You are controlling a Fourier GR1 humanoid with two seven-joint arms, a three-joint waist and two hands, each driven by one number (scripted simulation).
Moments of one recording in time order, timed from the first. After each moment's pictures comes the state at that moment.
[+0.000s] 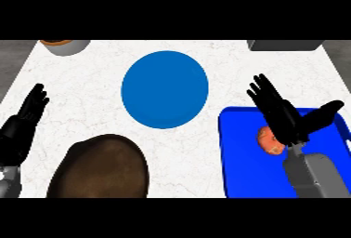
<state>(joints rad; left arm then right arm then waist) -0.07 0.49 0.00 -1.45 0.16 0.11 -0.04 -0.26 -0.24 0.07 -1.33 -0.48 0.12 0.05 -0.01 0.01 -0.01</state>
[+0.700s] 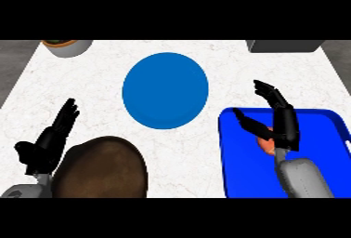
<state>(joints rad) -0.05 0.35 -0.05 -1.35 0.16 0.05 -0.13 -0.24 -0.19 0.12 -1.33 0.02 -0.40 -0.16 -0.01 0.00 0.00</state>
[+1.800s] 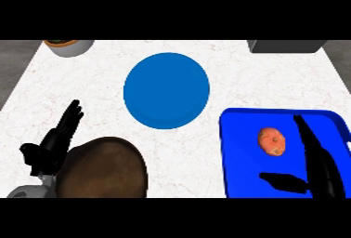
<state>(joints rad) -0.04 0.31 -0.04 -1.35 0.13 0.03 -0.14 0.14 -0.43 0.26 -1.75 0.52 -0.37 0.38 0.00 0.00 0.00</state>
